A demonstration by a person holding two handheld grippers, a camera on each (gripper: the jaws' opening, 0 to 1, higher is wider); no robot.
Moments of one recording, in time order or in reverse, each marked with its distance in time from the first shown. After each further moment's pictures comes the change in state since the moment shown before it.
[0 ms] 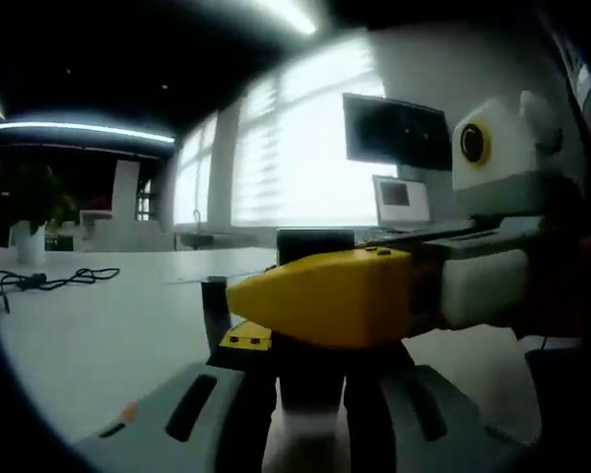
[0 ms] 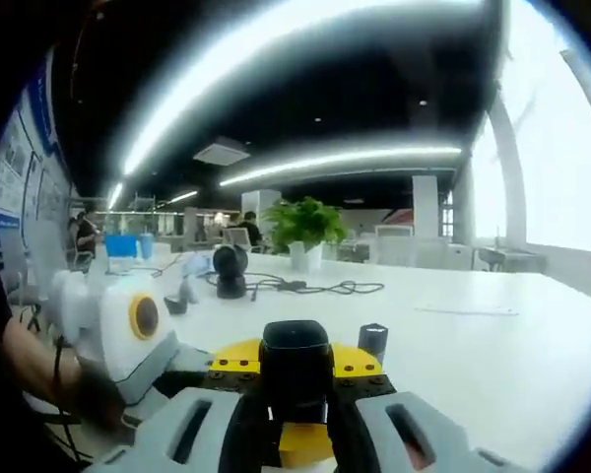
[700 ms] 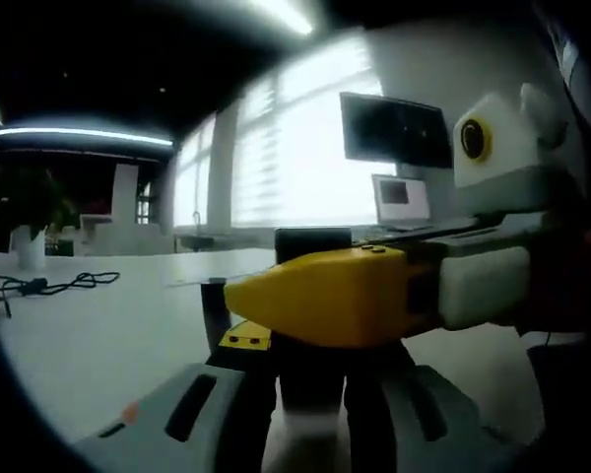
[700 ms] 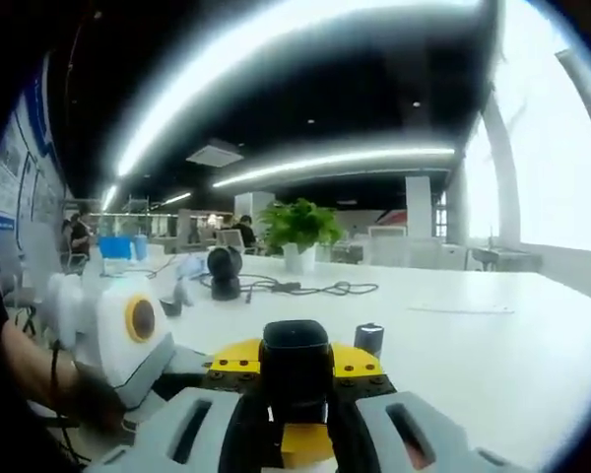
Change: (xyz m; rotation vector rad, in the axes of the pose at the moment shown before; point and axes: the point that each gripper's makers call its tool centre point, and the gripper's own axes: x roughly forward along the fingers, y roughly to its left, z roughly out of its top) left arm -0.008 -0.012 0.004 0.015 -0.002 -0.002; right arm -0.003 0.000 0.001 0.002 -0.007 -0.023
